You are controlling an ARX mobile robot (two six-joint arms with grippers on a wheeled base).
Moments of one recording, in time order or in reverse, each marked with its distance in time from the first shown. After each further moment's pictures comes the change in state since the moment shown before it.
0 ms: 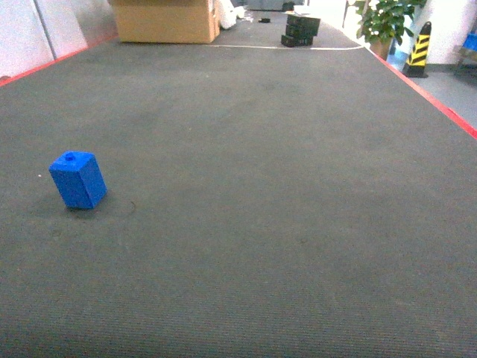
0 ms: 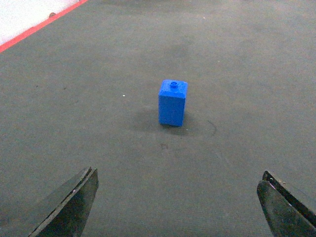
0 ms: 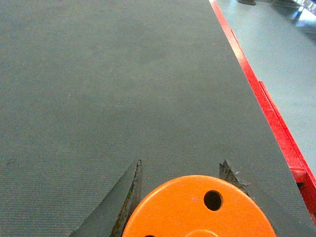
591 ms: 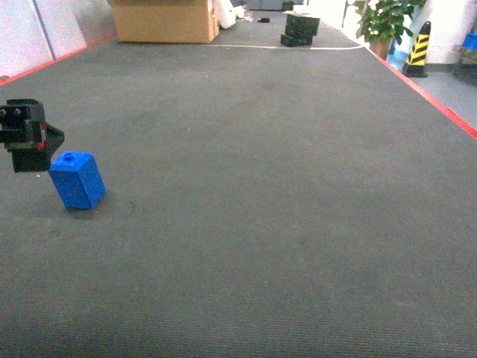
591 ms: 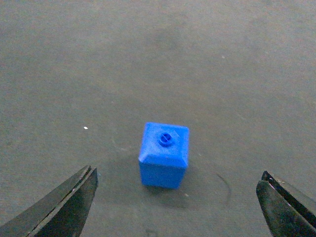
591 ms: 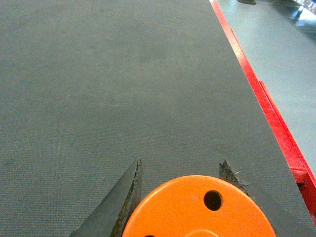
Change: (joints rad) left arm 0.108 1.007 0.574 0.300 0.190 0.021; right arm 0.000 0.000 0.000 0.000 0.000 0.000
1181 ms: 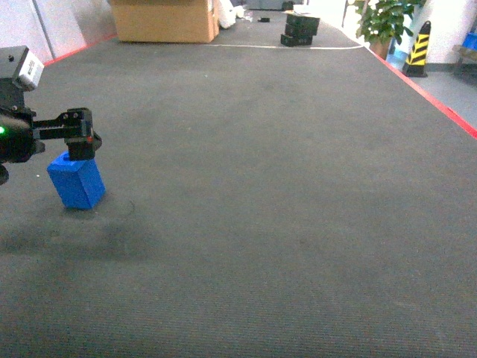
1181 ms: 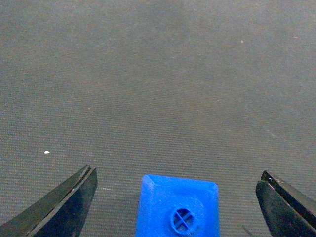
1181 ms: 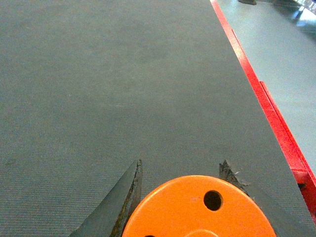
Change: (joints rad) left arm 0.024 0.364 0.375 -0.129 0.076 -0.026; right arm 0.000 0.000 0.000 0.000 0.000 0.000
